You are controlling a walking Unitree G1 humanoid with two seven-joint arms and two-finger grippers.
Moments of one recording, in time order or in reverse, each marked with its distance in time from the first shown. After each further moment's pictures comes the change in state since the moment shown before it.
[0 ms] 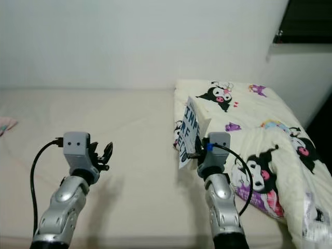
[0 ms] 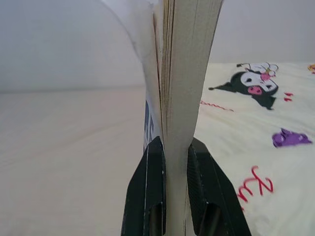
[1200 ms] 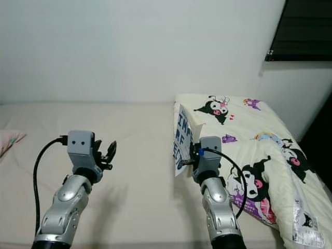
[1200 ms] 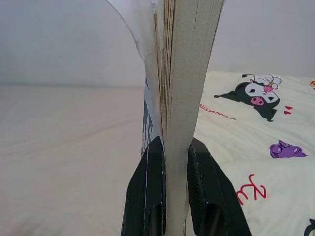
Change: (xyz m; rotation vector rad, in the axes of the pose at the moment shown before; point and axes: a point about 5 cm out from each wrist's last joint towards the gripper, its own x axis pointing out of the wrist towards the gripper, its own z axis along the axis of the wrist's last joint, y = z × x) left arm 0.000 -0.007 0.003 0.028 -0.006 -0.037; right arm -0.002 0.008 -0.014 -0.049 0.070 0.043
